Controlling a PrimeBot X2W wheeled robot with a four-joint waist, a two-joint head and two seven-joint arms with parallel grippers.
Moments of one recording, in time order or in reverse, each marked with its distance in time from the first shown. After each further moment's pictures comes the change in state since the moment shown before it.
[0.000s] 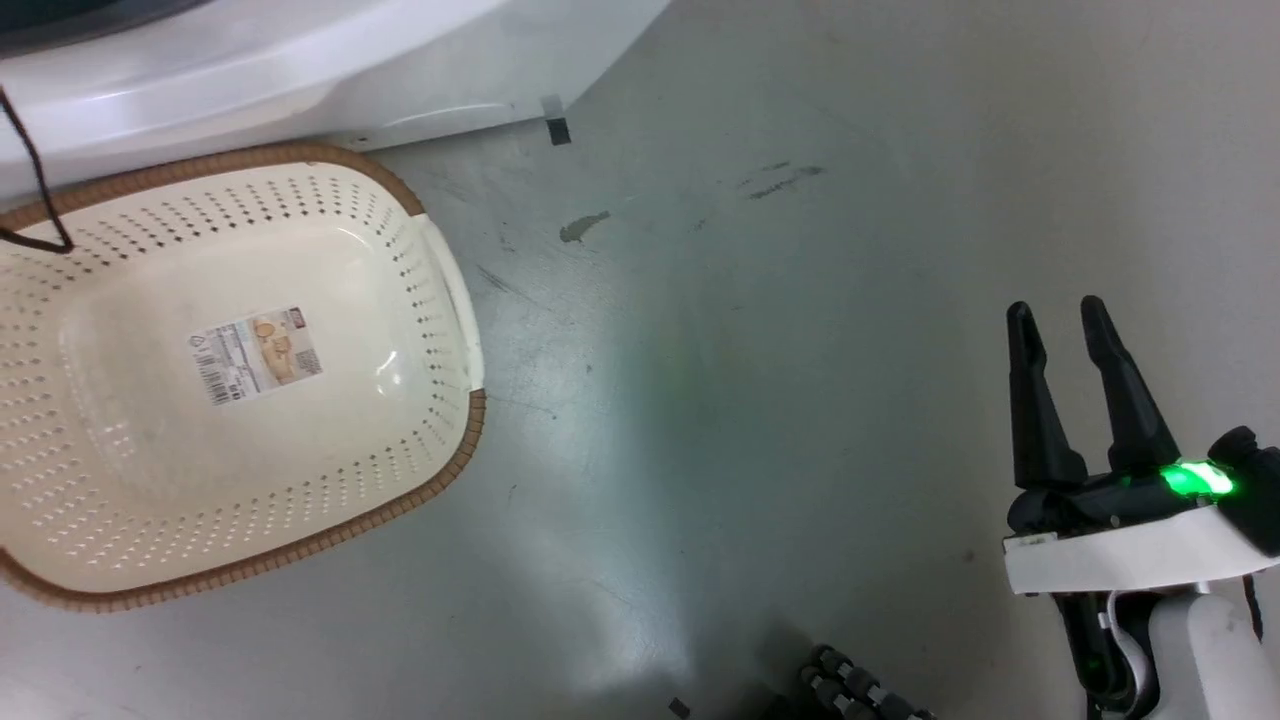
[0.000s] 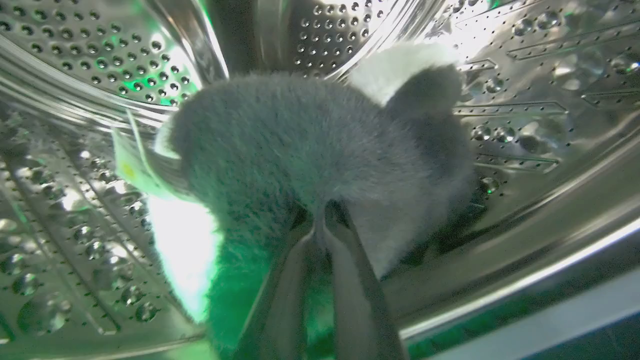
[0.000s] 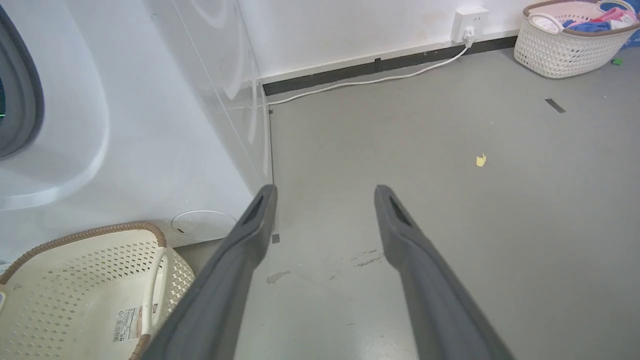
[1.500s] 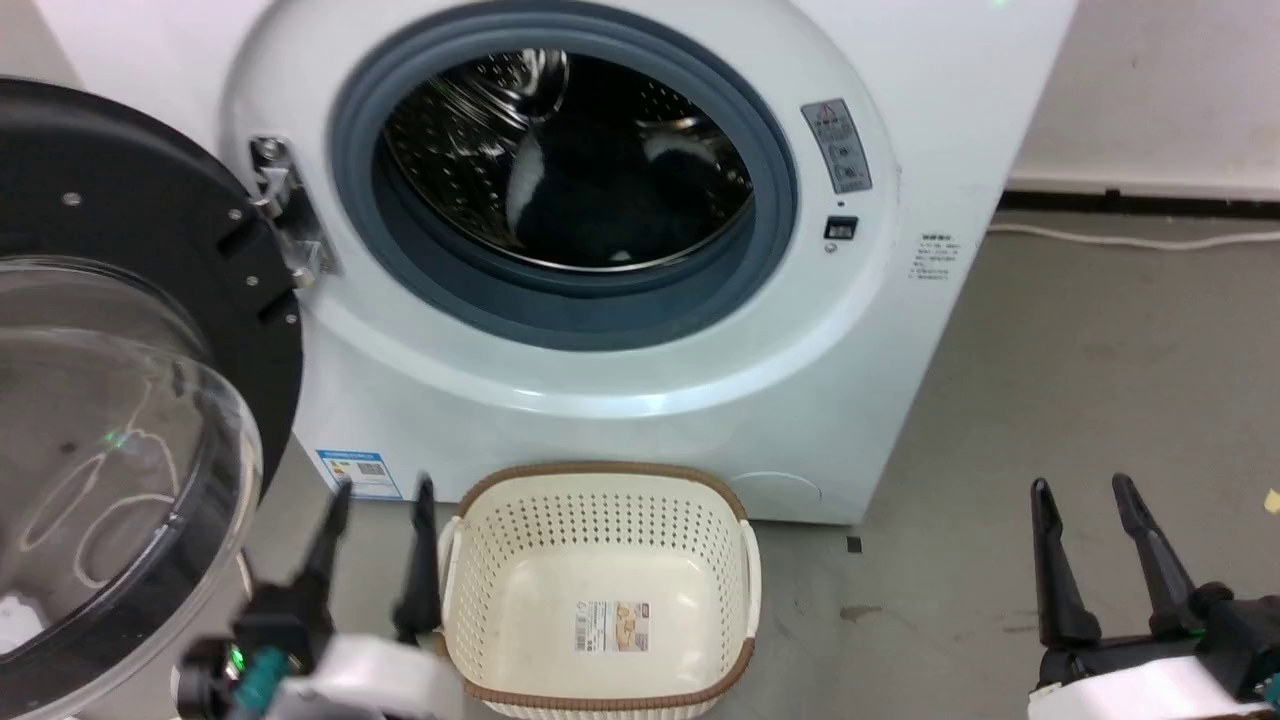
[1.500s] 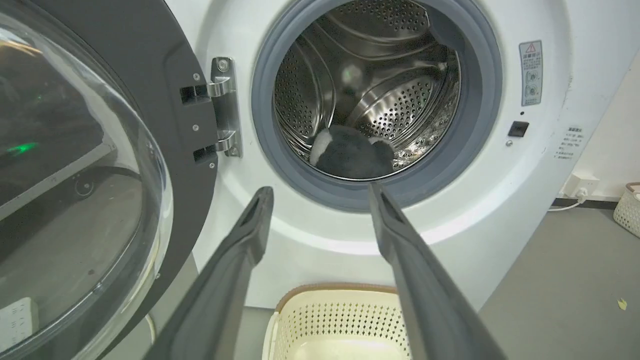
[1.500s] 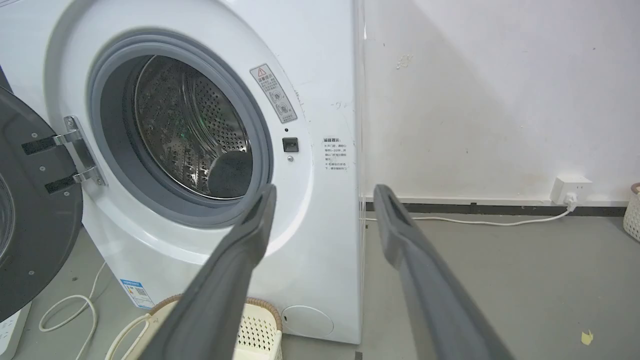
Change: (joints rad) left arm 1.338 -0.436 0.197 -0.732 -0.140 0.074 -0.308; right arm 0.247 0.000 -0.088 -0.018 -0.242 0.000 0.000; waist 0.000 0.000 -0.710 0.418
